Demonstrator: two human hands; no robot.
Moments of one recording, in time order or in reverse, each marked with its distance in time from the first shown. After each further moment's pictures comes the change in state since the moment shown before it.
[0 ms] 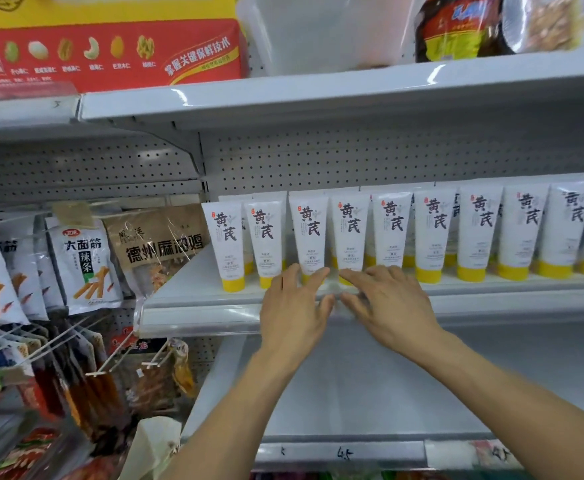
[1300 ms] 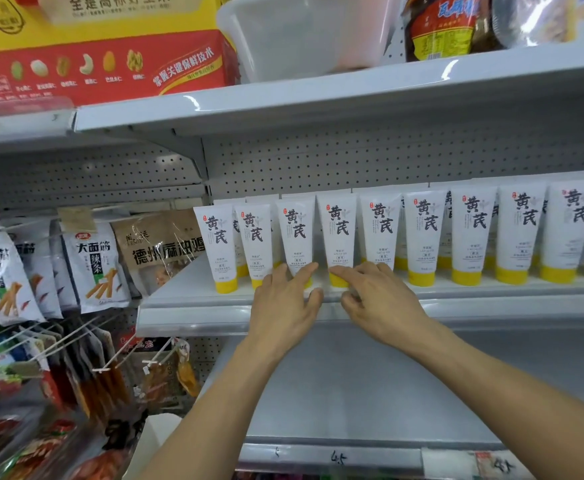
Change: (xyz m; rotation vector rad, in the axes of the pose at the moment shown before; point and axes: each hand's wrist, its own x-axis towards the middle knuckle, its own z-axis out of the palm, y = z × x) left_hand 0.013 0.005 -0.001 0.049 -0.094 -0.052; right_hand 0.007 0.013 -0.011 0.184 -0.070 -0.083
